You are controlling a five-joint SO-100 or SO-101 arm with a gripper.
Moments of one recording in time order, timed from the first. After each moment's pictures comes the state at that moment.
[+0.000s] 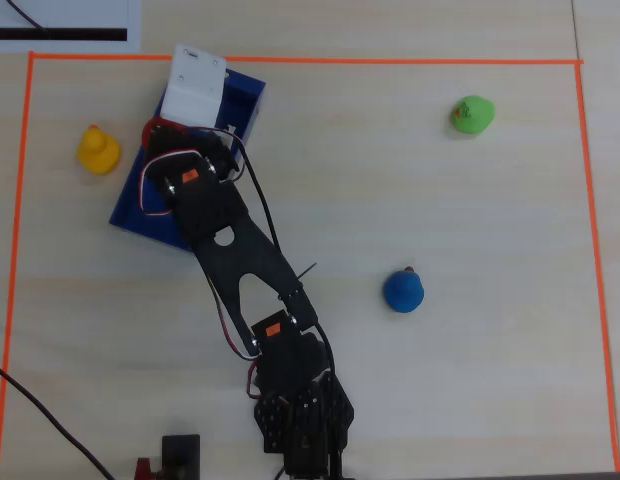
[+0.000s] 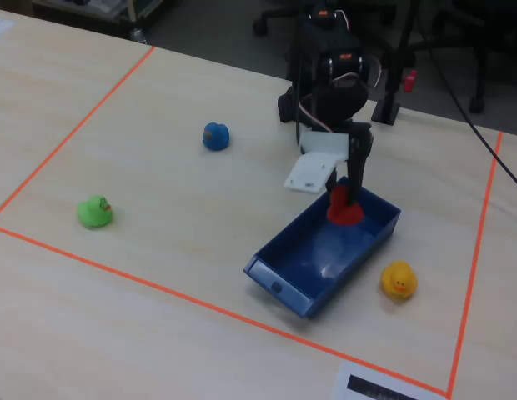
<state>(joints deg) -23.4 86.0 77.3 61.9 -46.8</state>
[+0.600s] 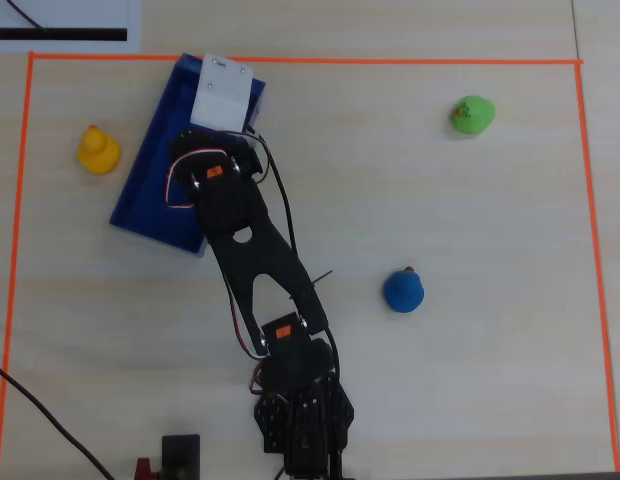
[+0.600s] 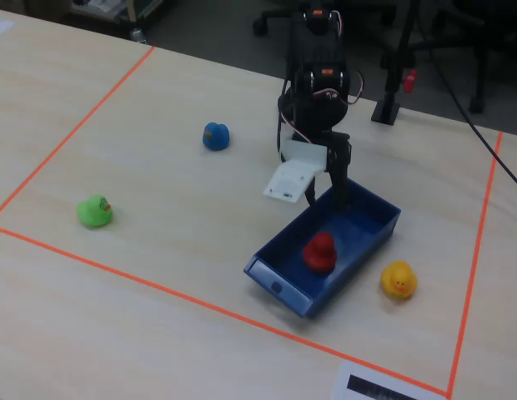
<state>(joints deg) -18.4 89.7 86.9 60.7 -51.6</state>
